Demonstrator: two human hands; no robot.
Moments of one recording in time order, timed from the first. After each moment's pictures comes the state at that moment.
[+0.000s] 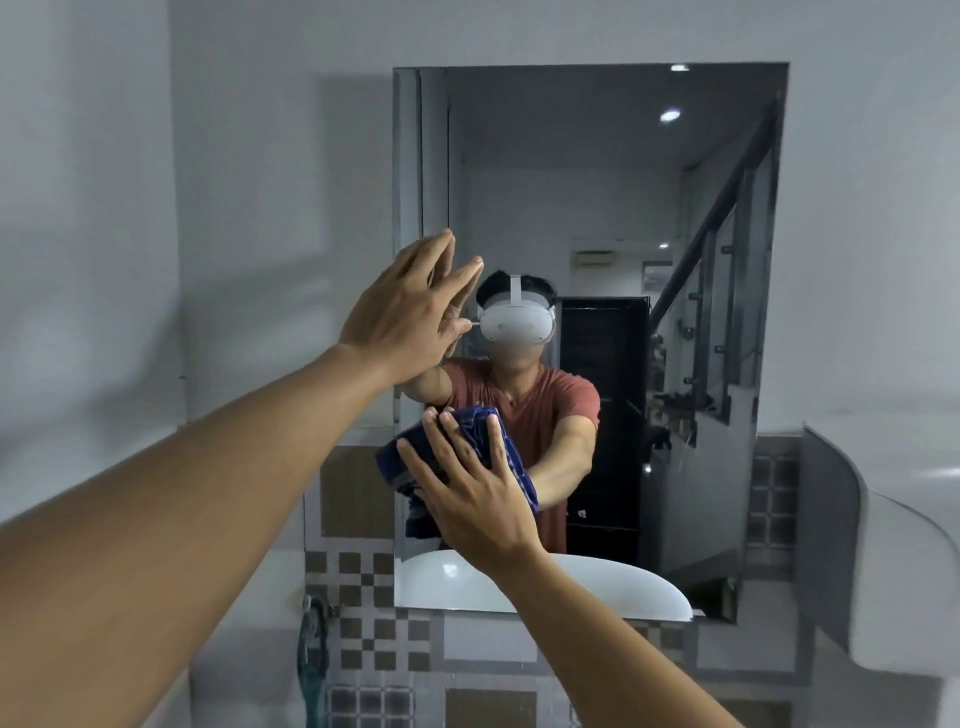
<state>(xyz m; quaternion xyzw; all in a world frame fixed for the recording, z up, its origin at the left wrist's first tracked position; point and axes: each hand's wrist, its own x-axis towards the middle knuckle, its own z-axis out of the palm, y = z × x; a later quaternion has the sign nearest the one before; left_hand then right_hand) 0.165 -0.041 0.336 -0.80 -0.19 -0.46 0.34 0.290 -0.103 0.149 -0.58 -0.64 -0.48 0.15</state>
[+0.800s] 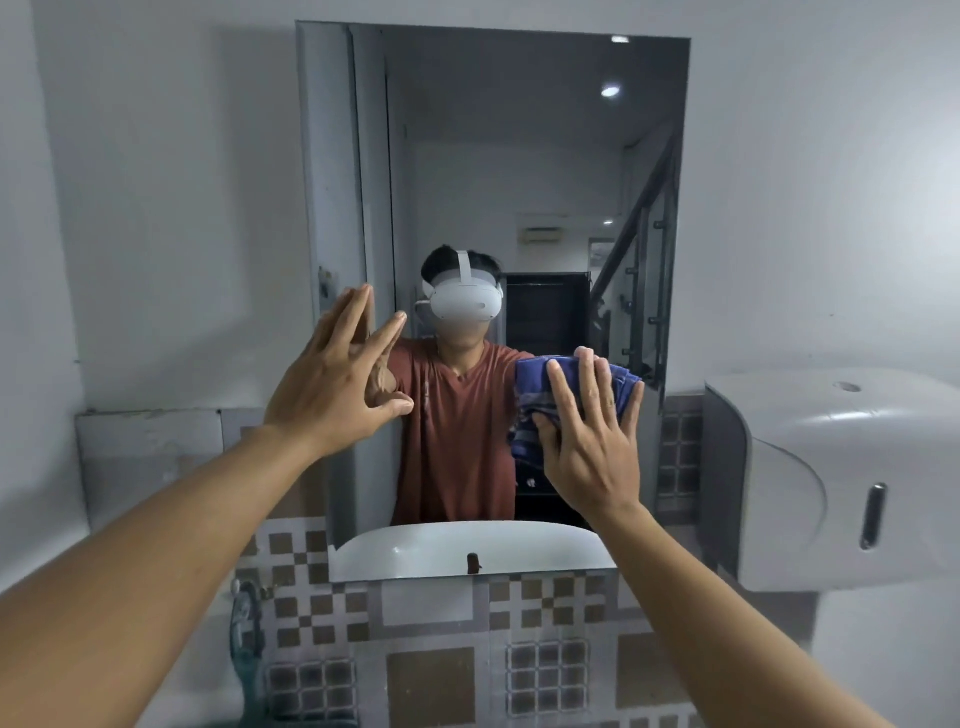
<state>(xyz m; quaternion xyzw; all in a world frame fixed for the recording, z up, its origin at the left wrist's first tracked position) 0.169 -0.053 0.246 -0.85 -0.21 -0.43 0.22 0.426 -0.212 0.156 -0.70 -0.45 -0.47 0.29</state>
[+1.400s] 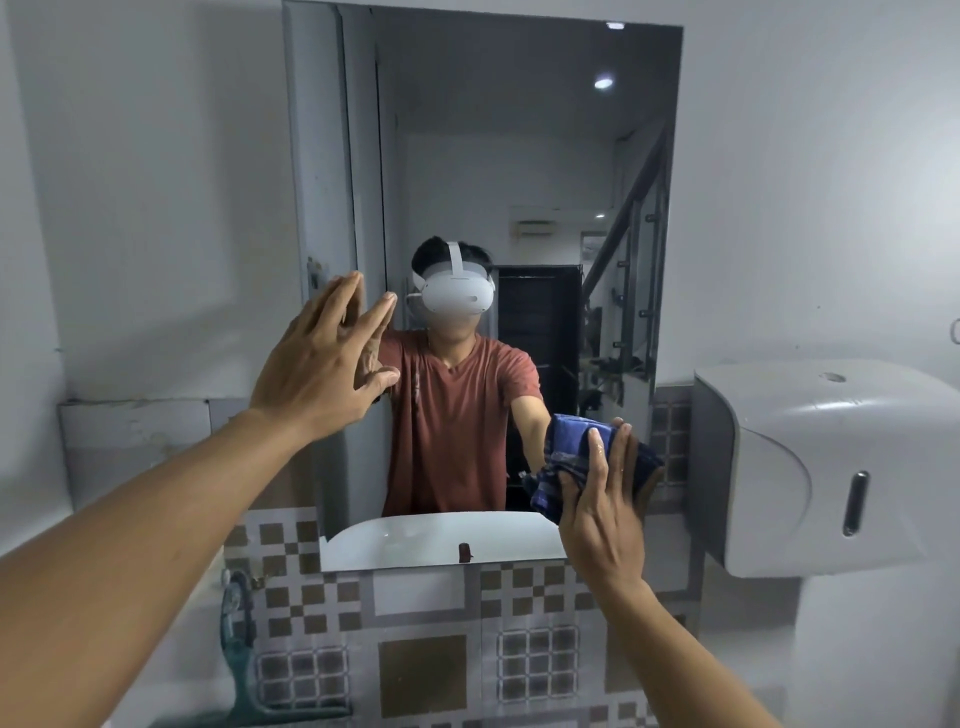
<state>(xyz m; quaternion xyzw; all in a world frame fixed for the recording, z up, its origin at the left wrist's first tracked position) 0.166 -0.052 0.252 -0.83 -0.21 -0.45 0.26 0.431 -0.224 0.064 -0.74 -0.40 -0.34 0.41</state>
